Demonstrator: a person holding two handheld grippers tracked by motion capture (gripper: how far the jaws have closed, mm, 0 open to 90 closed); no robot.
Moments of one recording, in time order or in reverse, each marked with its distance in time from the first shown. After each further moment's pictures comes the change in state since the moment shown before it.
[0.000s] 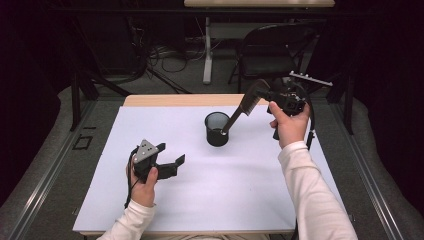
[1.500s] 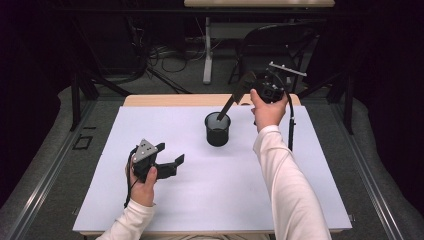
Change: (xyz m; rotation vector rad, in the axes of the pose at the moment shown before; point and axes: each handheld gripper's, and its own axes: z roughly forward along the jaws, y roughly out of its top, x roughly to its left) left arm 0.002 0.000 0.000 -0.004 -0.001 -0.004; right arm 0.002 0.005 0.064 -0.033 -0.190 0.021
